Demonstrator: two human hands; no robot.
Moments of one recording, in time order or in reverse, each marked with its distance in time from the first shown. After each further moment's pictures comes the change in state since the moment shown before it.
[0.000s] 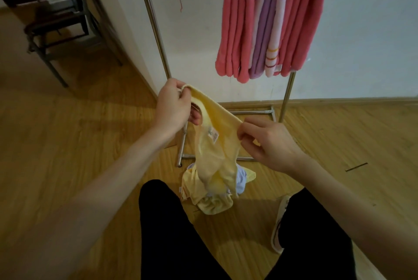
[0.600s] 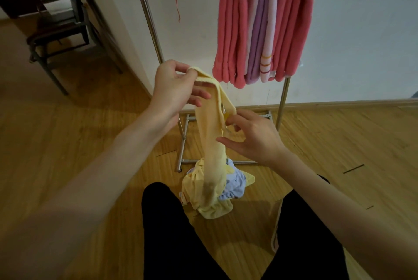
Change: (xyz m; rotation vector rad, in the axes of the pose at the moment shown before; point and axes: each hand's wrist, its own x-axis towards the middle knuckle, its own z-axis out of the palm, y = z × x) left_hand -0.014 0.067 -0.014 -0.217 -0.013 -0.031; right_hand 0.017 -0.006 0.009 -0.107 0.118 0.106
